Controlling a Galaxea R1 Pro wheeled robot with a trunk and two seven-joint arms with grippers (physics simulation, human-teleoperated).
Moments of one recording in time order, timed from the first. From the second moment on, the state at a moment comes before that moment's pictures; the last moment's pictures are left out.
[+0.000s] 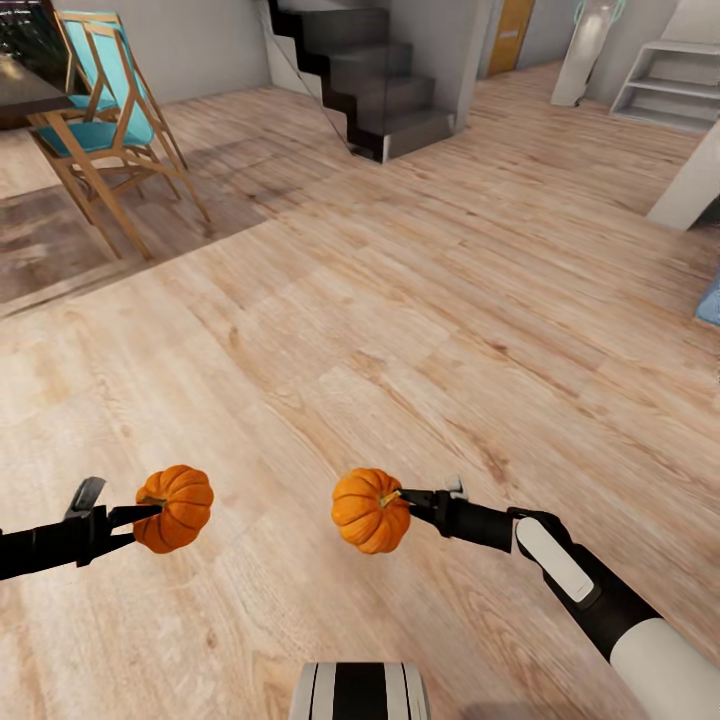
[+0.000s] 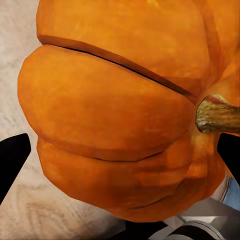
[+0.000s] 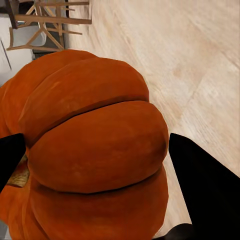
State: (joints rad) left arm -0.41 0.72 -0.03 -1.09 1.13 1.00 -0.58; right arm -0.63 -0.28 0.45 -0.96 -1.18 0.75 0.63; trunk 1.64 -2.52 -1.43
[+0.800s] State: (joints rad) left arm -0.41 0.73 -0.03 -1.09 1.13 1.01 -0.58; right arm -0.63 -0.28 0.45 -0.95 -1.19 0.74 0.66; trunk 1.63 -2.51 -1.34
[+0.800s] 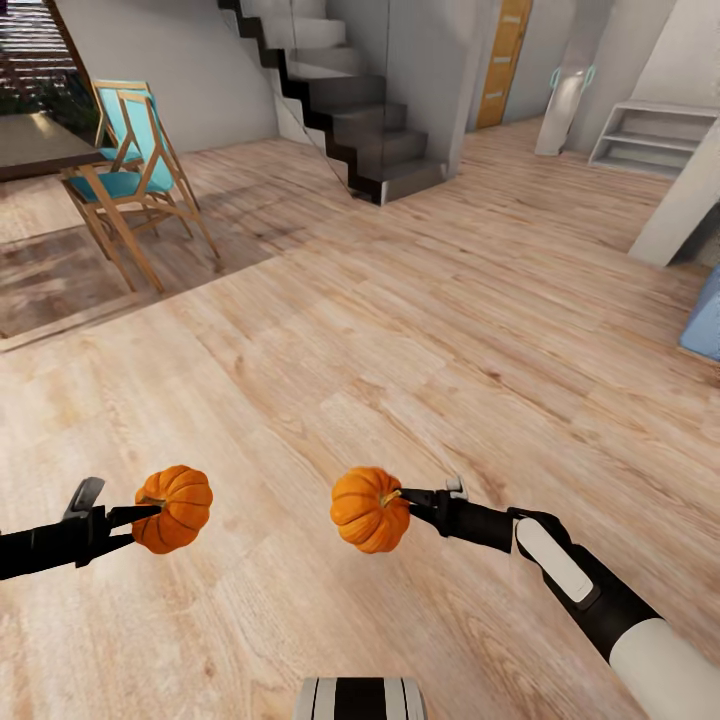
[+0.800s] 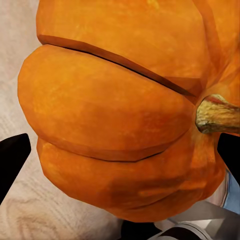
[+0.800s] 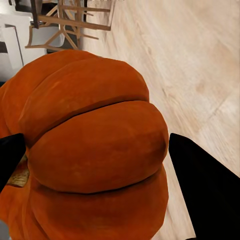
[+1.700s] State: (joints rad) left arm -0.39 0.79 -0.03 -1.06 1.21 1.00 -0.57; right arm -0.63 -0.28 0.46 -0.95 -1.18 0.74 0.64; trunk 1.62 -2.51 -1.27
